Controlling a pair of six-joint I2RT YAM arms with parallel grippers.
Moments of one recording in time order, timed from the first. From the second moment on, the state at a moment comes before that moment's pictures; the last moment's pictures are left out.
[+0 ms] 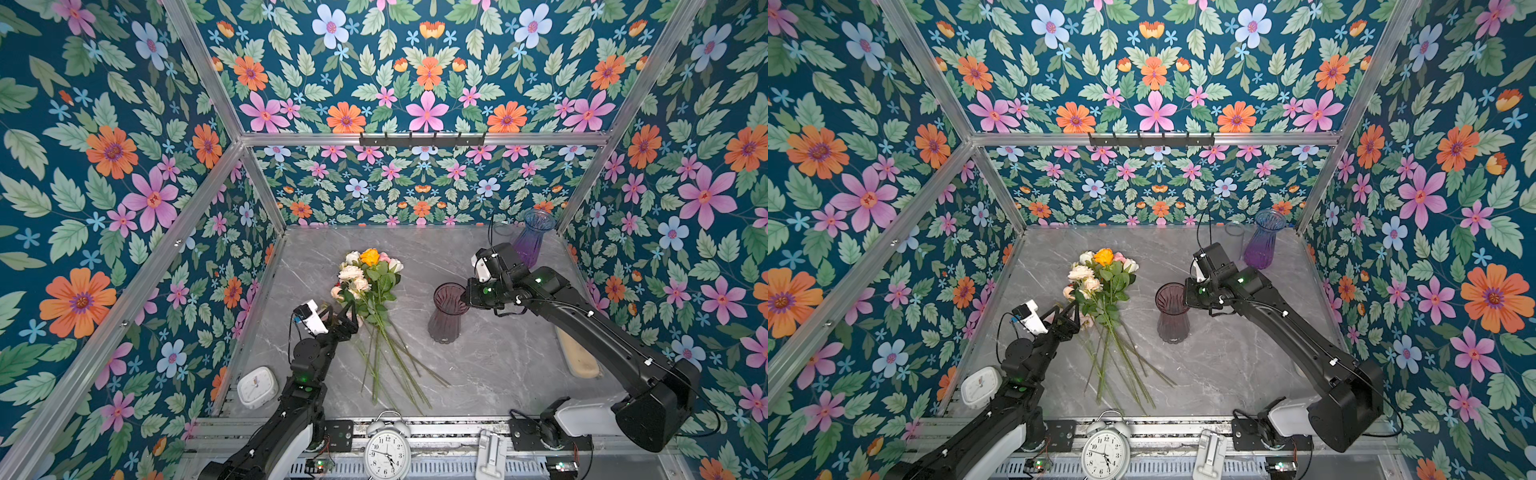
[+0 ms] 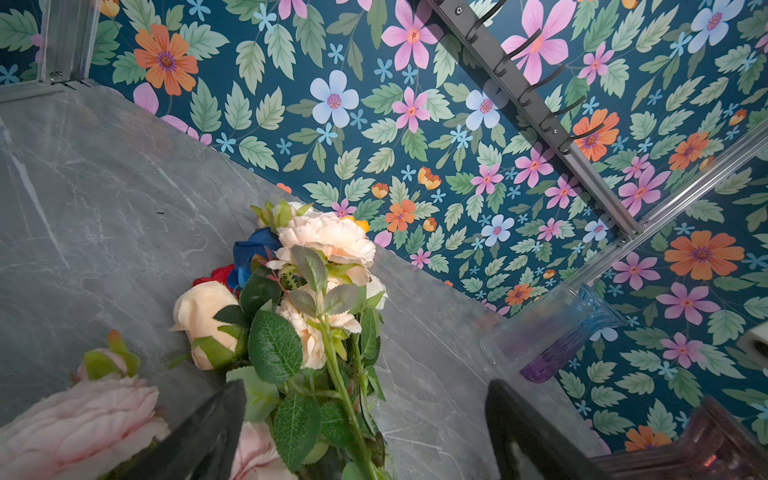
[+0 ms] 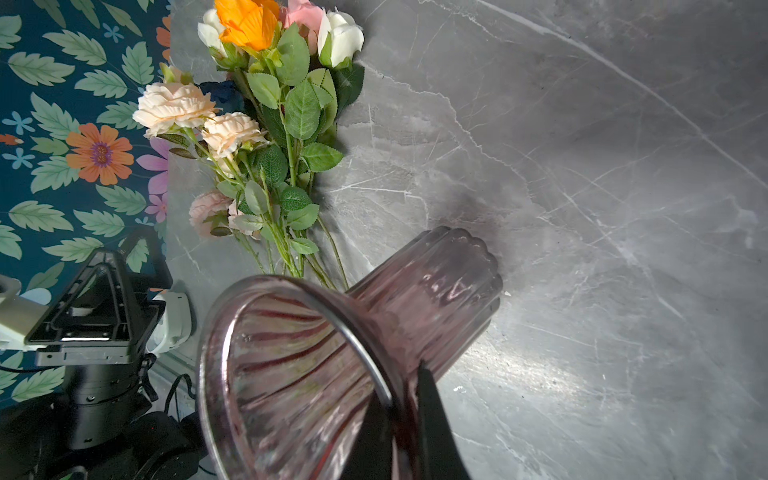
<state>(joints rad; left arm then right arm) -0.25 0.75 0.01 0.74 -0.01 -0.63 0.57 1.36 1.30 -0.88 -0.17 0.62</state>
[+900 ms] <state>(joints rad) -0.25 0.75 0.01 0.74 0.00 -0.62 0.51 1.06 1.33 -0.85 -0.04 0.56</state>
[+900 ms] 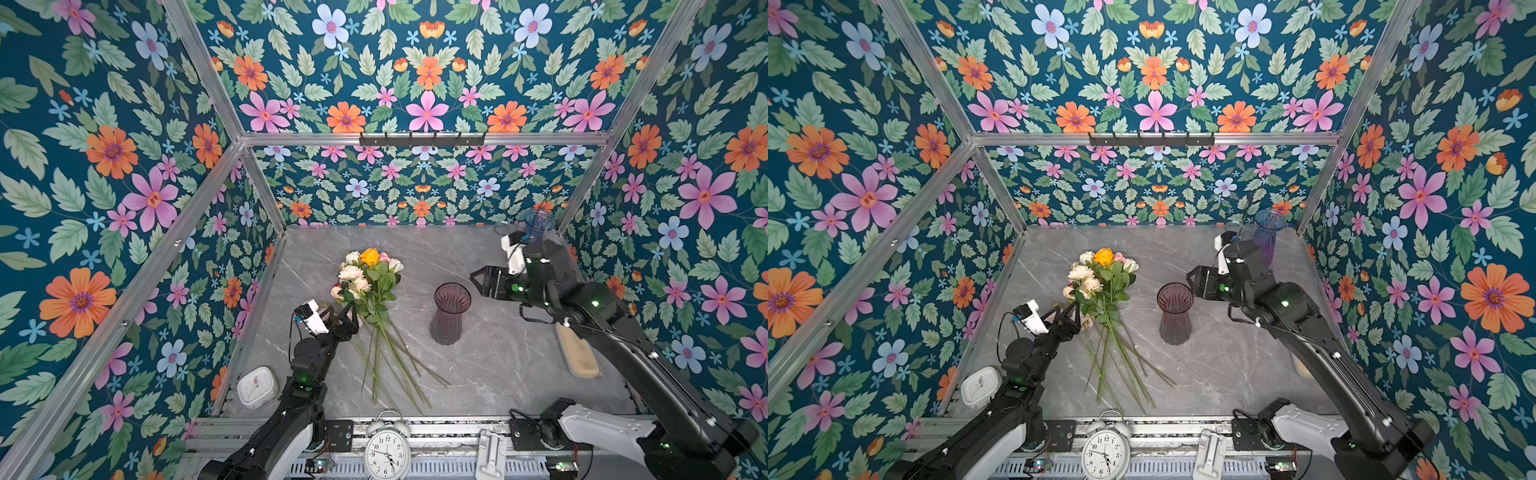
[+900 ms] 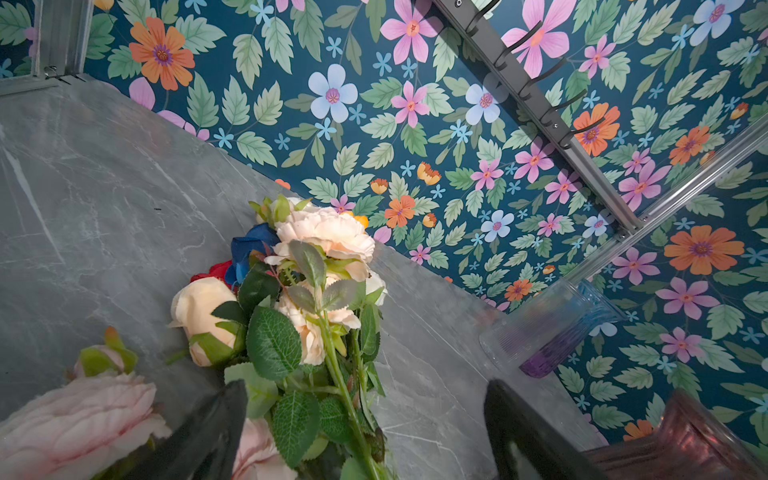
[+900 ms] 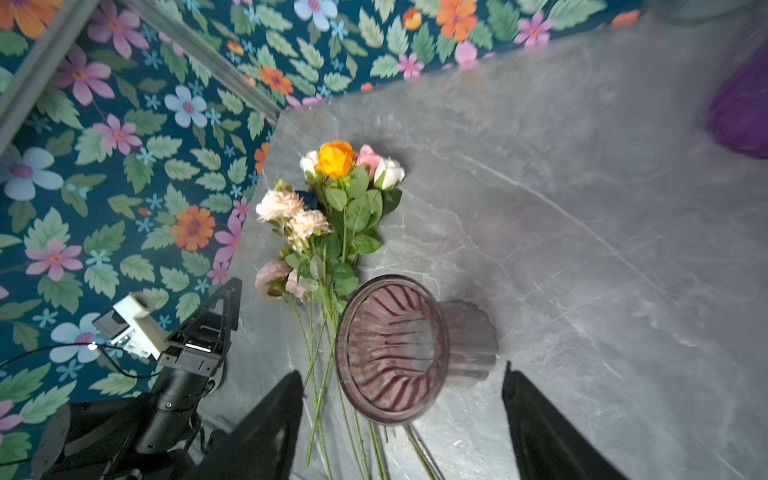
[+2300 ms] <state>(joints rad) -0.36 1.13 0.44 -0.04 0.31 -0.63 0.04 0.55 0.26 -0.30 -0.41 0.63</state>
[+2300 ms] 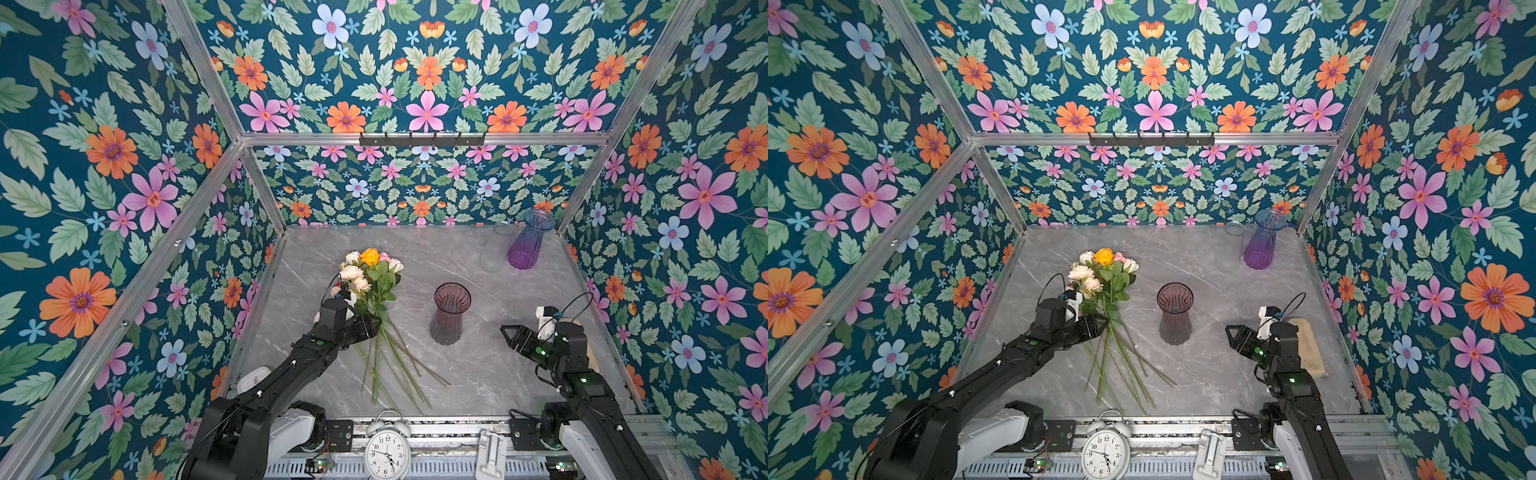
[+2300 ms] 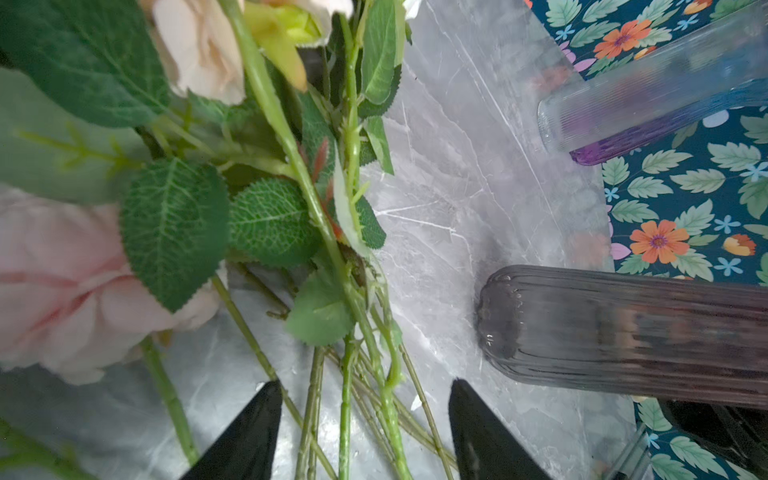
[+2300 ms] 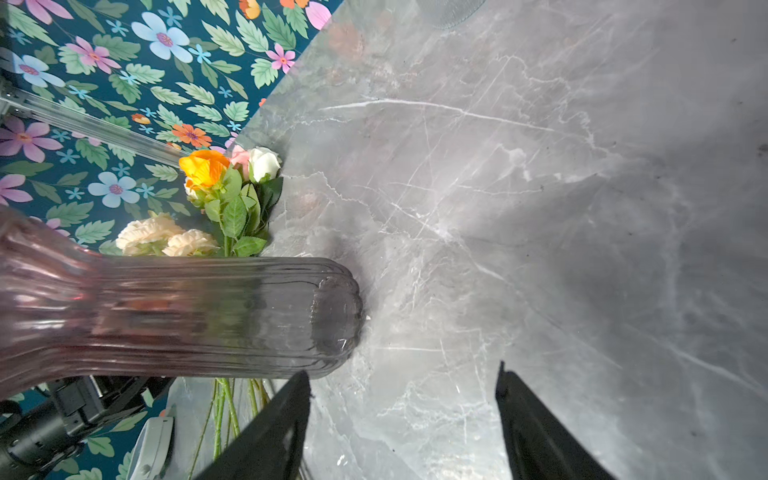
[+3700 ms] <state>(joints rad) -0.50 1.23 0.38 0.15 0.31 -0.79 0.04 0.49 0.25 -0.31 -0.41 0.63</state>
